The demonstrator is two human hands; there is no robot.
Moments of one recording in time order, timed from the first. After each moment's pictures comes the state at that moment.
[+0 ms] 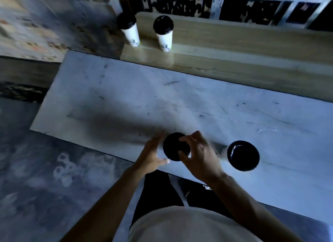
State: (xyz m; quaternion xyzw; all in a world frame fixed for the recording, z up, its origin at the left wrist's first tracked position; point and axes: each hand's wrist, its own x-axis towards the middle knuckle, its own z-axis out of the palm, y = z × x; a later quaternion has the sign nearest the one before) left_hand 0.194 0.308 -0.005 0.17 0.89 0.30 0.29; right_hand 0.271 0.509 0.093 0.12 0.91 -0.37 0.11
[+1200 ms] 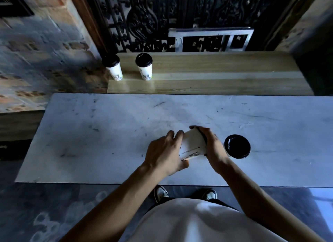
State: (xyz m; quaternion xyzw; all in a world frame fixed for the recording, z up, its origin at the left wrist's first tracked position) left_hand 0.172 0.340 0.155 0.43 0.89 0.10 0.13; right_hand 0.257 0.484 0.138 0.42 0.59 -0.69 -0.04
